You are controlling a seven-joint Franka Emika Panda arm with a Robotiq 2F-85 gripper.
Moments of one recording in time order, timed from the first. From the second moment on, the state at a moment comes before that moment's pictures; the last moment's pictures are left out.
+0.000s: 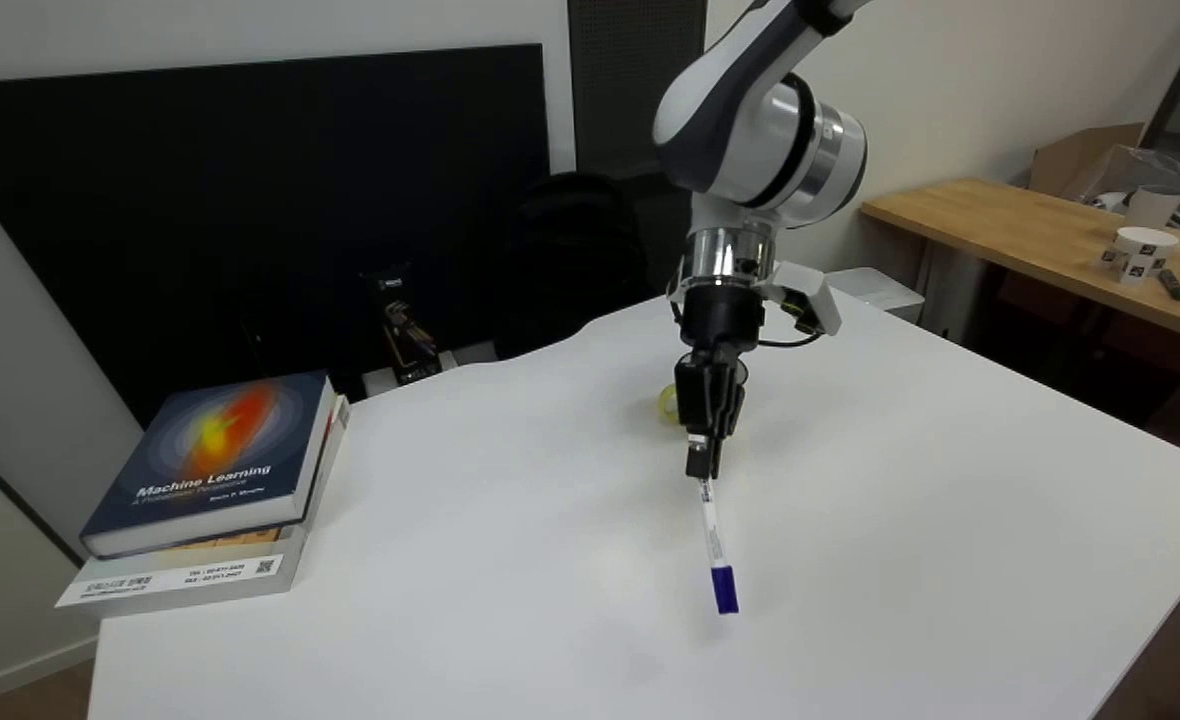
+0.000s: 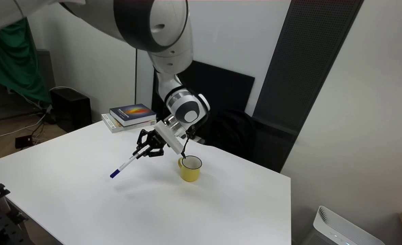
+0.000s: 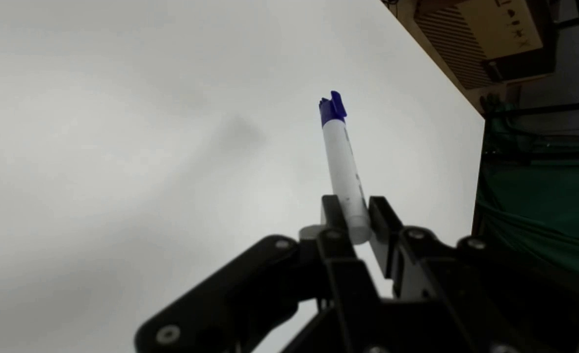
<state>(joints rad) -0.17 0.99 0.22 -1.53 0.38 1.90 -0.67</state>
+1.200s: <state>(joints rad) -0.16 0.99 0.17 -1.77 0.29 2.35 -0.64</state>
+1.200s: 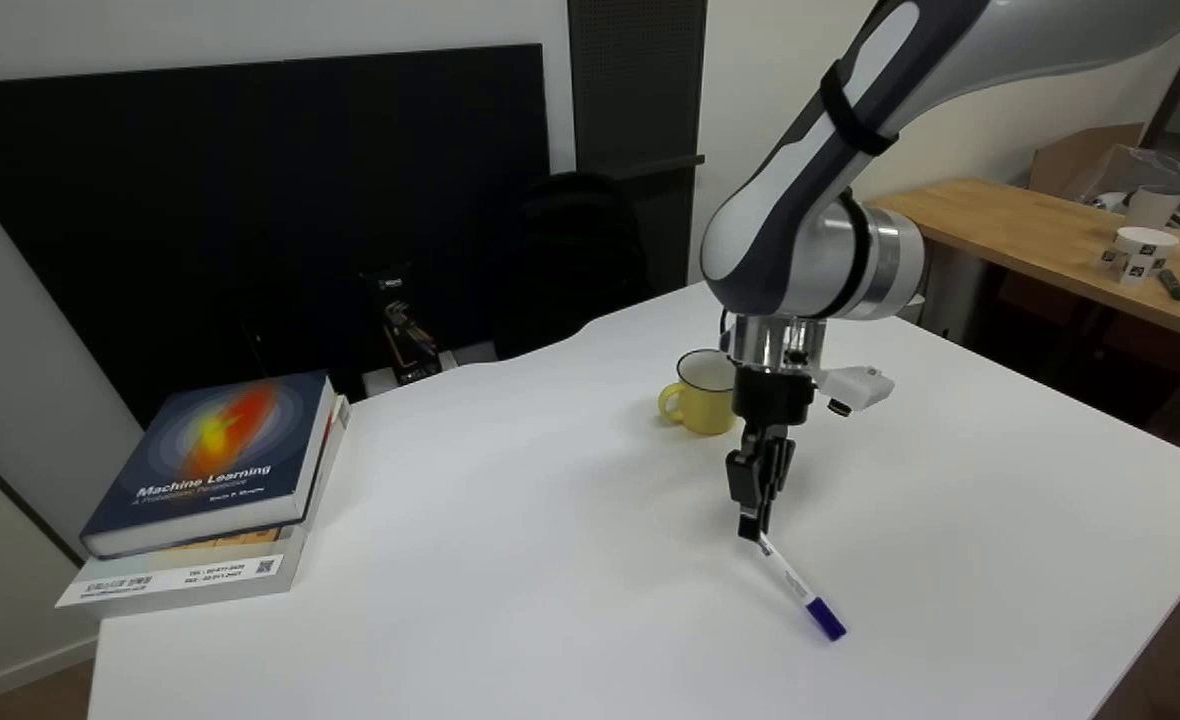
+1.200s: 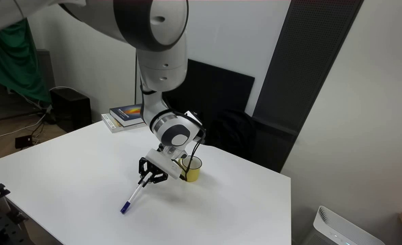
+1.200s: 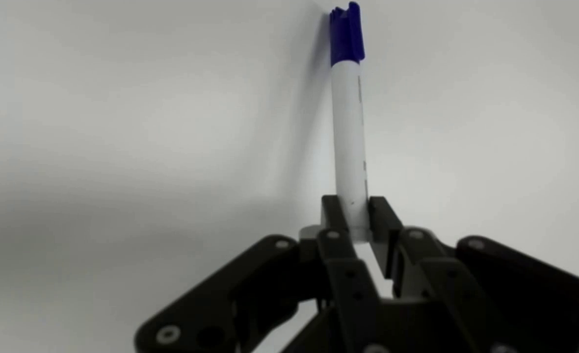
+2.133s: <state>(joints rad) -0.11 0.99 0.12 -1.86 0.09 2.66 -0.44</state>
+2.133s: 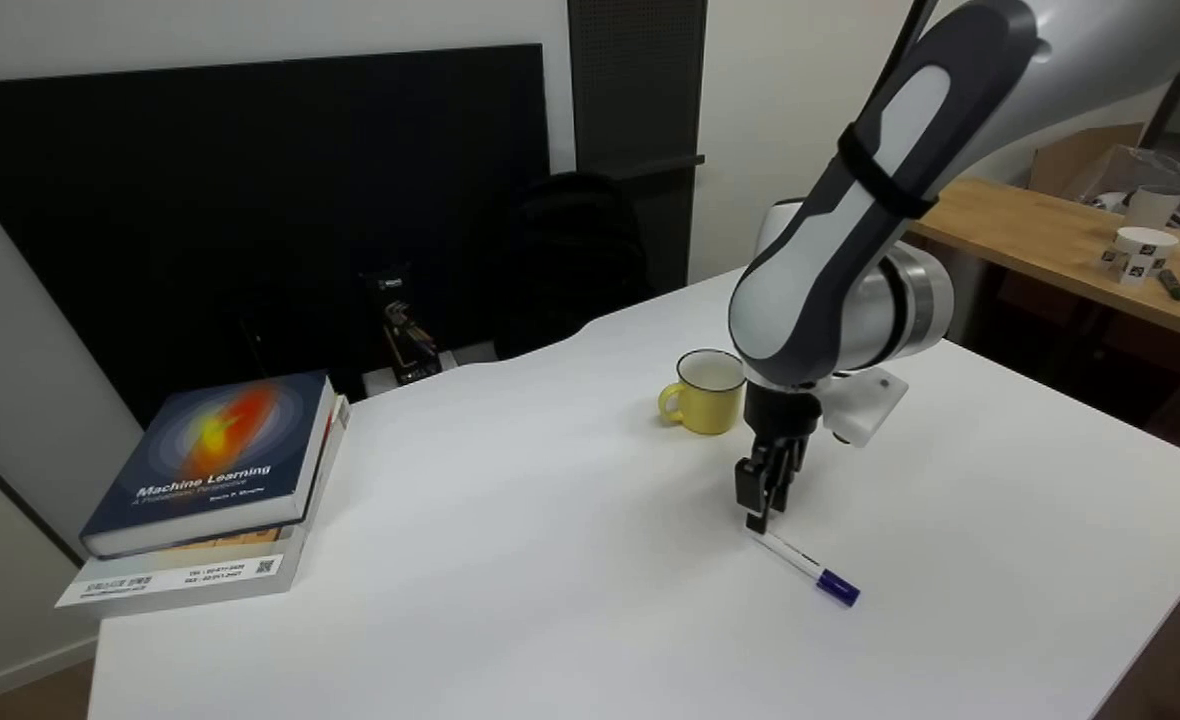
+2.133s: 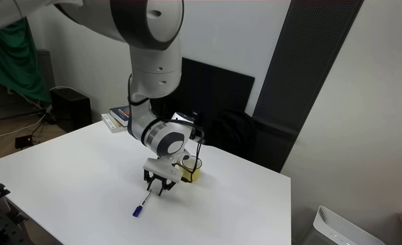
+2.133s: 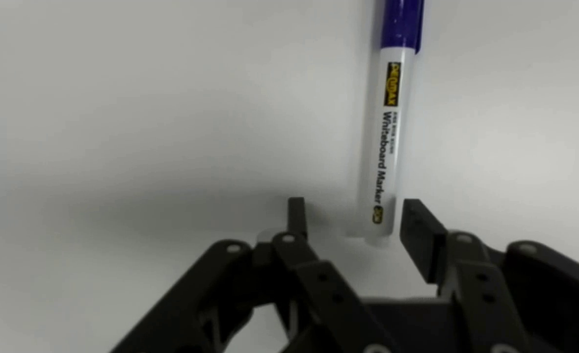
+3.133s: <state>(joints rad) 0.13 0.66 -0.14 -1.98 -0.08 2.69 -0.02</state>
